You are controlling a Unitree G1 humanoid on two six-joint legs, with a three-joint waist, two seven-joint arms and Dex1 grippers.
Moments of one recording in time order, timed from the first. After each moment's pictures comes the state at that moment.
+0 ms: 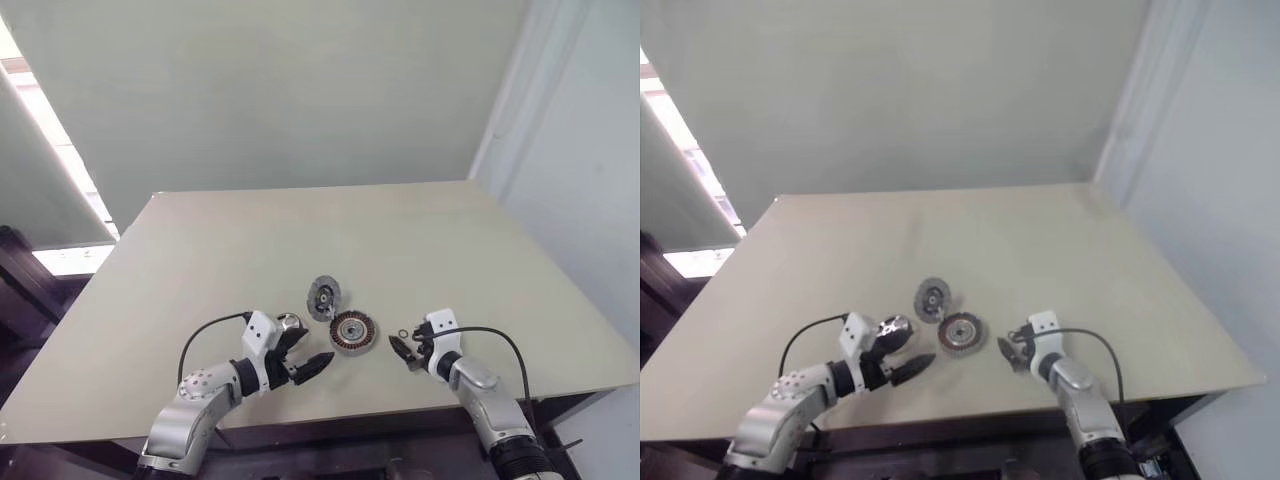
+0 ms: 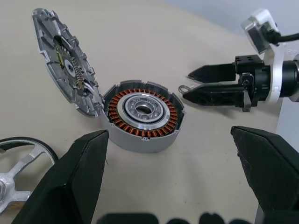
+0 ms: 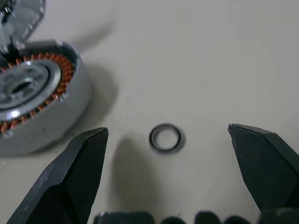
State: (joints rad) left arm 0.03 0.40 -0.06 -0.15 -0.38 0.42 -0.77; right arm -0.15 -0.17 0.06 0.34 0.14 0.16 0.42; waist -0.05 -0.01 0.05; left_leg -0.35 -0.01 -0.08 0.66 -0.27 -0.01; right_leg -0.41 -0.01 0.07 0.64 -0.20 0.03
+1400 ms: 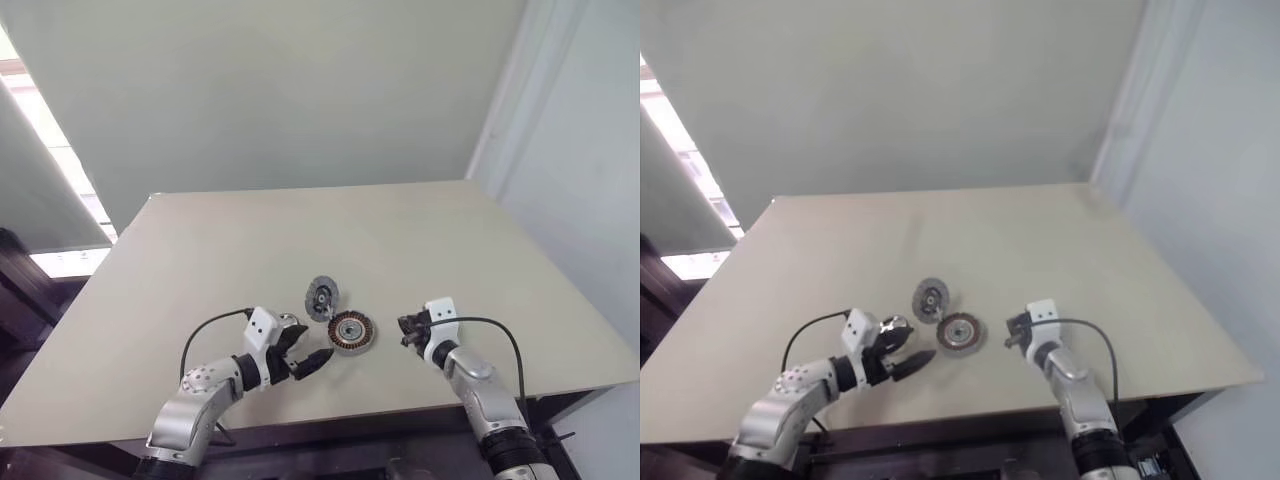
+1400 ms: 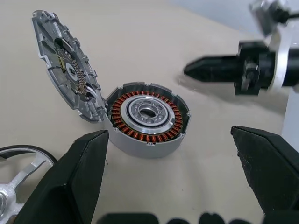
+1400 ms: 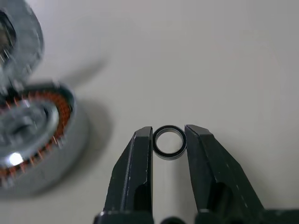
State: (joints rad) left arm -0.01 0.39 -0.06 -0.10 -0.37 0.41 -0.78; right arm -0.20 -0.12 0.03 0.29 0.13 0.17 0.38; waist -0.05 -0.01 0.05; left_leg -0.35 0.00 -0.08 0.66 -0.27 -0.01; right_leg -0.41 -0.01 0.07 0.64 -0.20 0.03
